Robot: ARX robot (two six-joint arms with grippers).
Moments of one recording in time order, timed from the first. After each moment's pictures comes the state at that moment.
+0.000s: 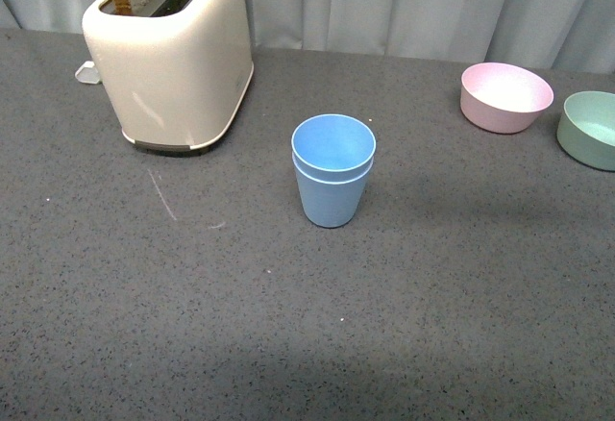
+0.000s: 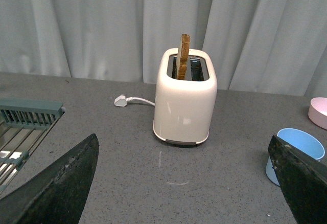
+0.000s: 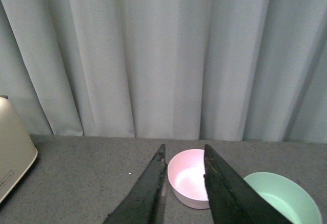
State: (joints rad) left arm 0.00 0.00 0.02 0.00 0.00 -0.01; right arm 0.25 1.62 0.46 1.18 0.25 0.02
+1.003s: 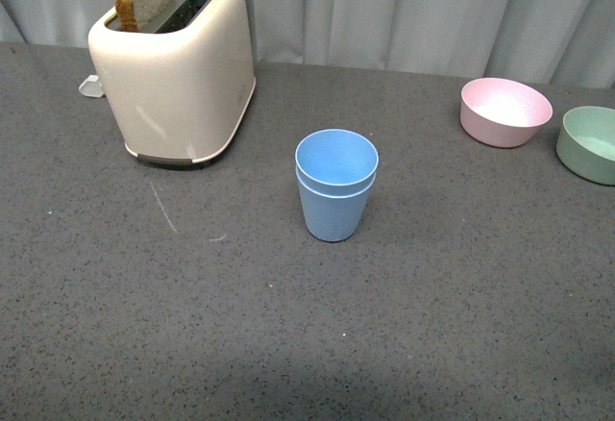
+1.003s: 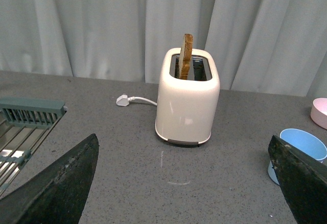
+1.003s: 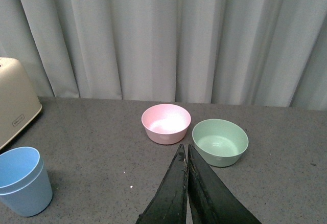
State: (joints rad) left arm 0.00 0.00 0.02 0.00 0.00 -0.01; right arm 0.00 0.77 0.02 0.73 0.00 0.00
